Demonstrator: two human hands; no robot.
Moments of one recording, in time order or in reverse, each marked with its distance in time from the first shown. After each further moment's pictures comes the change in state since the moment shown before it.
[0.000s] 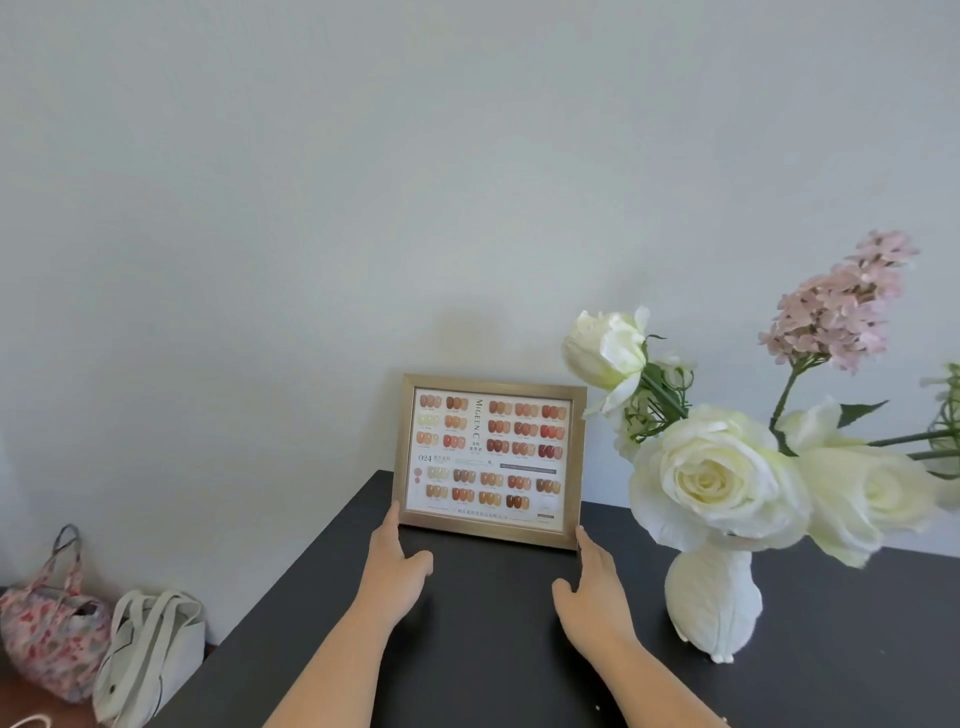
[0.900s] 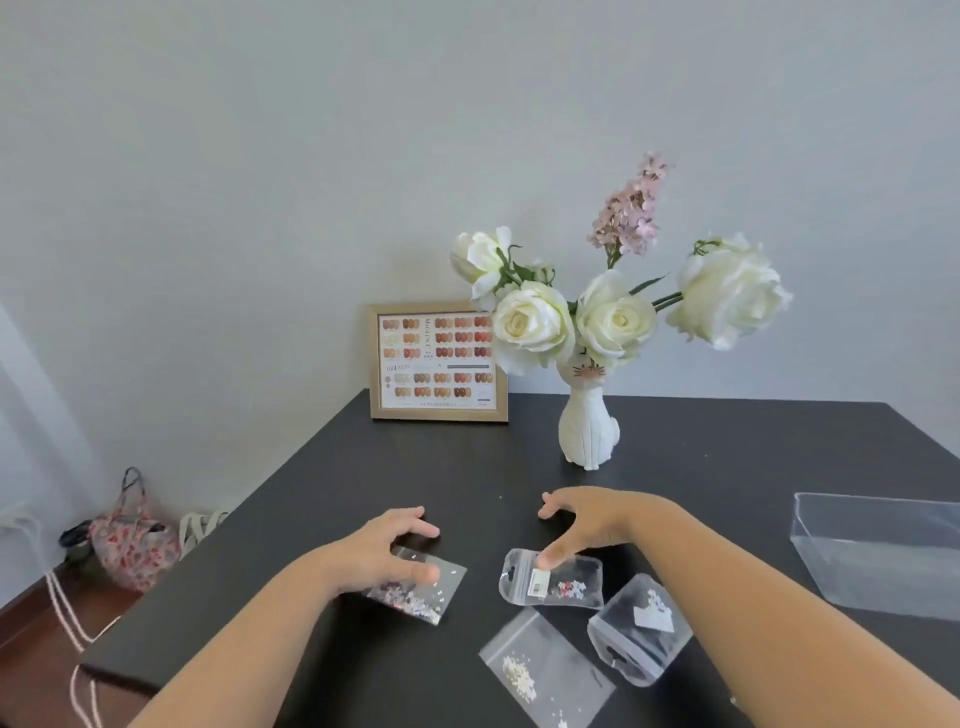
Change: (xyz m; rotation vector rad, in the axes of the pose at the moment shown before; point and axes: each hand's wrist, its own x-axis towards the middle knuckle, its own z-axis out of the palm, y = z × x) left_hand -0.221 0.013 -0.009 0.483 -0.607 0.054; right_hand -0.136 0.034 -0.154 -0.390 -0.749 -0.099
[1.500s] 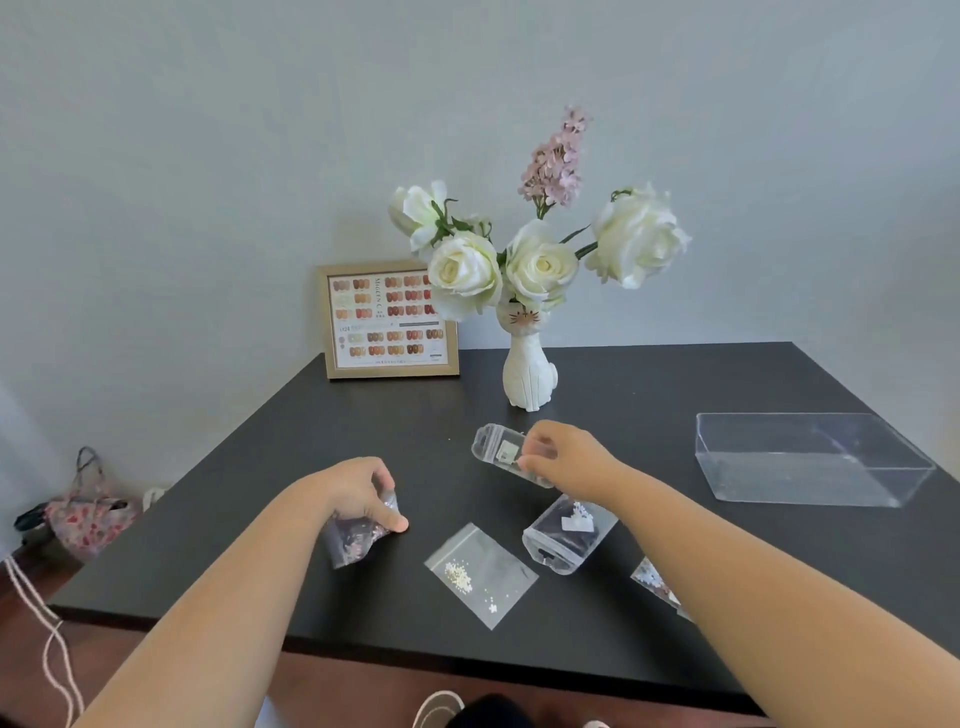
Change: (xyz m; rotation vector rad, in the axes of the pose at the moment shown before) left_hand -0.002 0.050 0.019 0.280 0.043 -0.244; right_hand -0.069 0.019 0.027 0.257 0.475 -0.102
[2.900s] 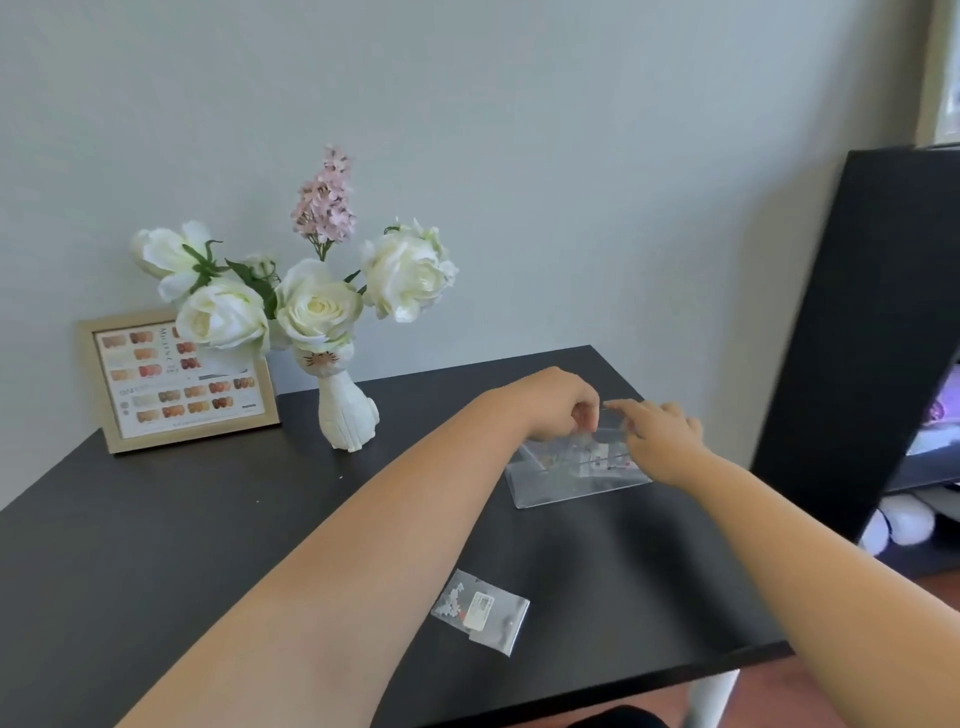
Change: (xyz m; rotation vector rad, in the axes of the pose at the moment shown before) left_hand -0.027 0.432 0.111 0.387 -0.031 0.956; right_hand -0.131 0.170 -0.212 -0.515 0.440 0.418
